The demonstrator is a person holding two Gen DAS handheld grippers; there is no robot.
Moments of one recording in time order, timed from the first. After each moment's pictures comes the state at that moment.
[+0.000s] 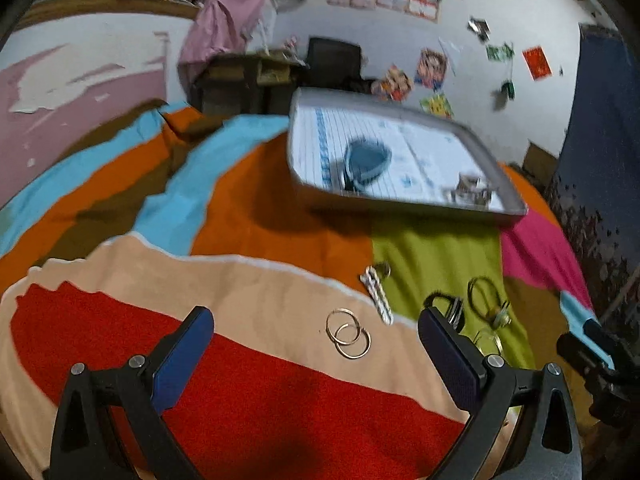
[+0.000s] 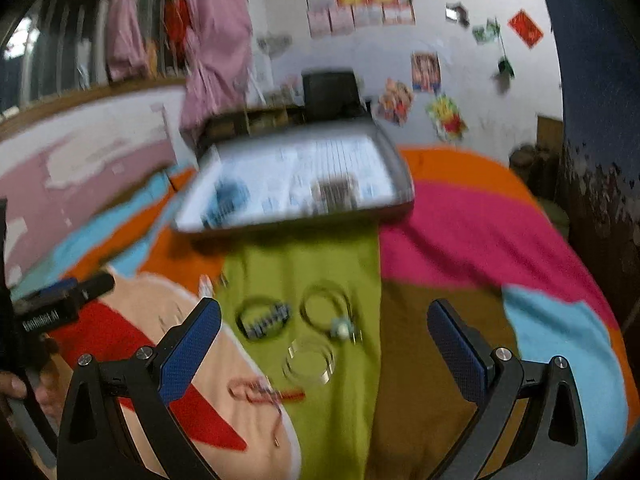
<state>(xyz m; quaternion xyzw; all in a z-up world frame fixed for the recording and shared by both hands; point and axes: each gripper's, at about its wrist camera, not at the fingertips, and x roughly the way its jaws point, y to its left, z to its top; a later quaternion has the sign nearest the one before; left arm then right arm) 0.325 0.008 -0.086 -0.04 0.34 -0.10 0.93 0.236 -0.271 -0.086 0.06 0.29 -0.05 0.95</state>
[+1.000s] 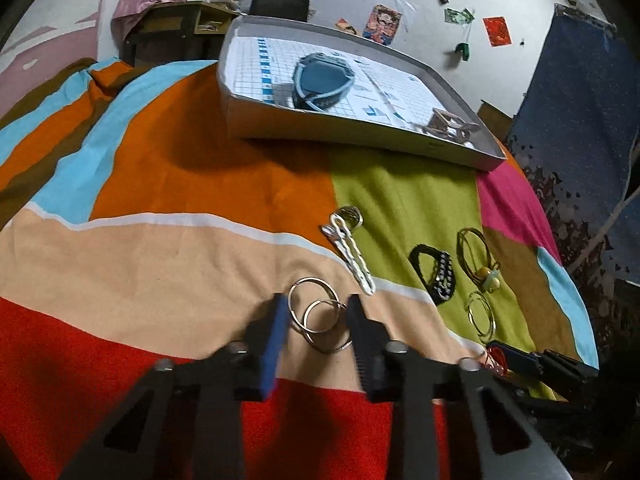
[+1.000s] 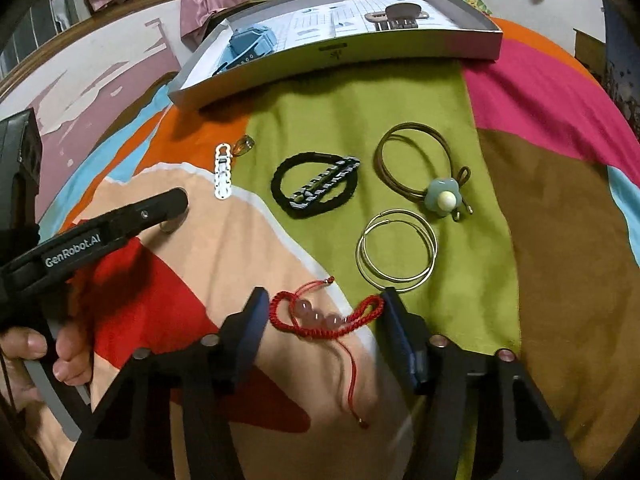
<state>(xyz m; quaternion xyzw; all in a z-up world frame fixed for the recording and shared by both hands) 0.366 -0.004 -0.139 -0.05 0.40 -0.22 0.89 0.285 -0.215 -0.175 0.11 0.44 0.01 0.89</state>
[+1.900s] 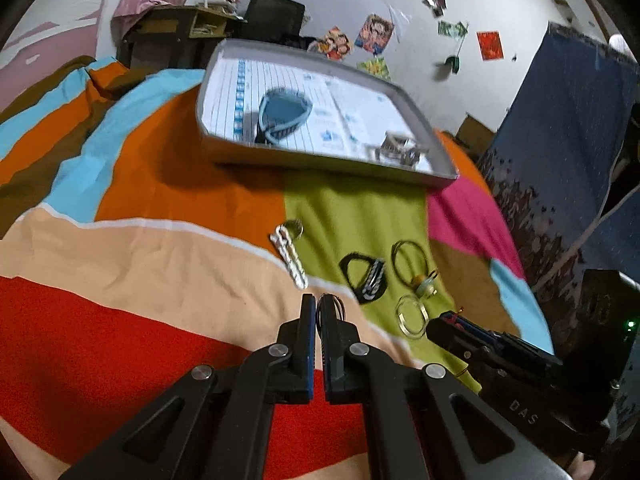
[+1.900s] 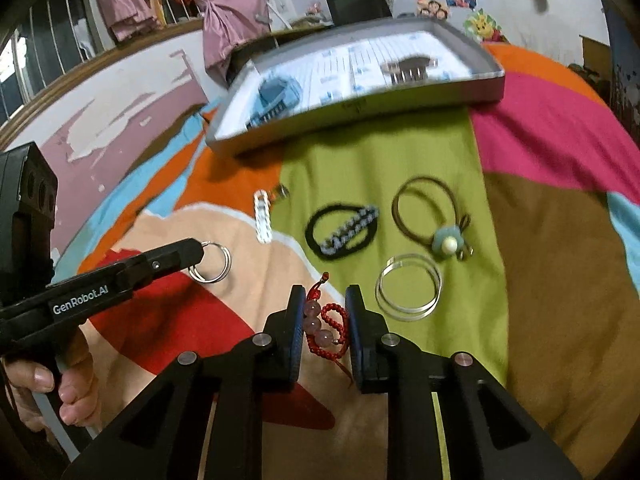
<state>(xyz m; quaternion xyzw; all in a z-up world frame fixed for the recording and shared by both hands) 0.331 -0.010 -0.088 -0.09 0.39 -0.24 0.88 0.267 -0.231 -0.140 0.13 0.38 0.05 0.91</state>
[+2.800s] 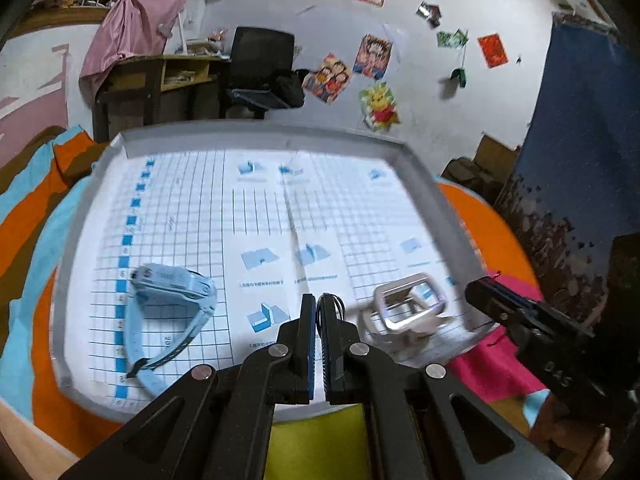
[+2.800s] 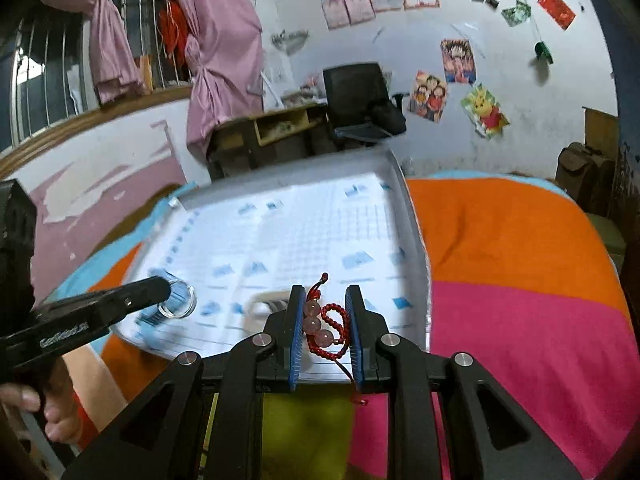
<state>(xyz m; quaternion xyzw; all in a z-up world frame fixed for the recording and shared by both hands) 0.494 -0.138 -0.048 -0.05 0.34 -0.20 0.92 0.435 -0.370 -0.057 0.09 0.27 0.03 0.96</state>
